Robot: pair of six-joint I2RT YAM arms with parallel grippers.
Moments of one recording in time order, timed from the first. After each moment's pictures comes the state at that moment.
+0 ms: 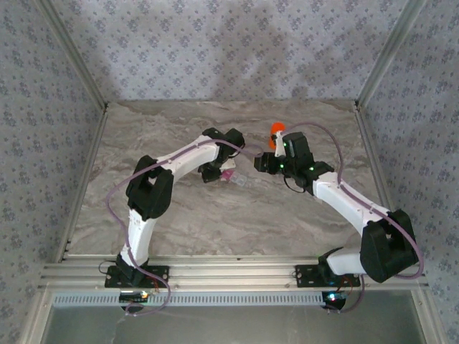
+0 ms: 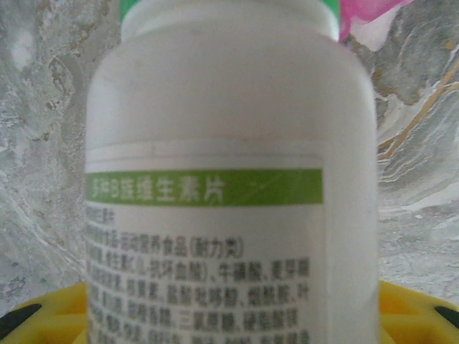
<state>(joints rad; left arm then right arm) -0.73 2.11 1.77 -1.22 -0.46 0.47 0.44 1.34 0.91 -0.23 -0.23 0.40</state>
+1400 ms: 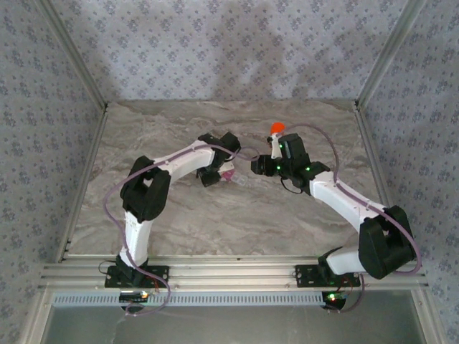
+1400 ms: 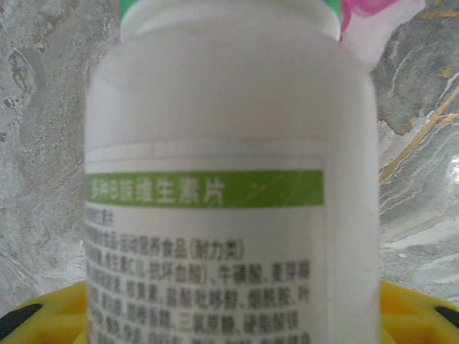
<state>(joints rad) -0.72 2.05 1.61 -1.06 -0.40 0.40 0.46 1.37 0.91 -0.23 -0.23 0.40</state>
